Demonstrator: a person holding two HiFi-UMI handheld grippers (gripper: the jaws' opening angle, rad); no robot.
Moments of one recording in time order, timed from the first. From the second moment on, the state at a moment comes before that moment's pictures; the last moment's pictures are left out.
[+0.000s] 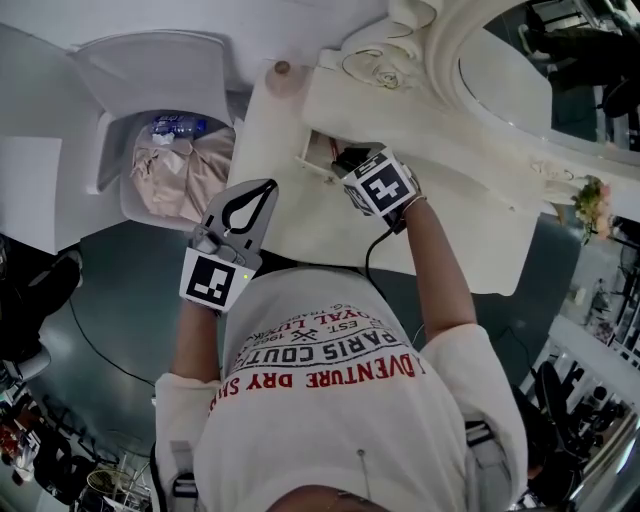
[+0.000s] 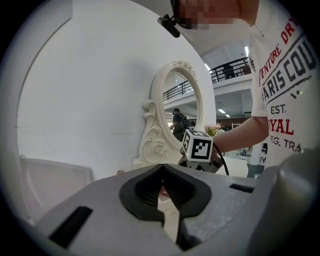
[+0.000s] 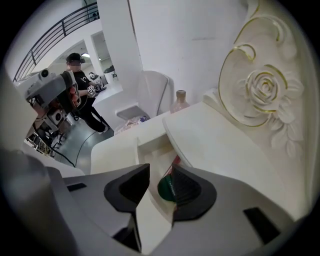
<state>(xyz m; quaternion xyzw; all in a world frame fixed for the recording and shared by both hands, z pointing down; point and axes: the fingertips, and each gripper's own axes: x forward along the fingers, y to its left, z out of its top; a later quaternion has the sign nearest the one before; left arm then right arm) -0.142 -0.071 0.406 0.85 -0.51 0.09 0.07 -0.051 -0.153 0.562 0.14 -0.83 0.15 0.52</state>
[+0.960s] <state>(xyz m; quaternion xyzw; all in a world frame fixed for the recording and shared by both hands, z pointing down) -0.055 -0.114 0.351 0.90 -0.44 0.08 0.00 0.063 -0.173 0.381 0.40 -0.90 0.08 0.18</state>
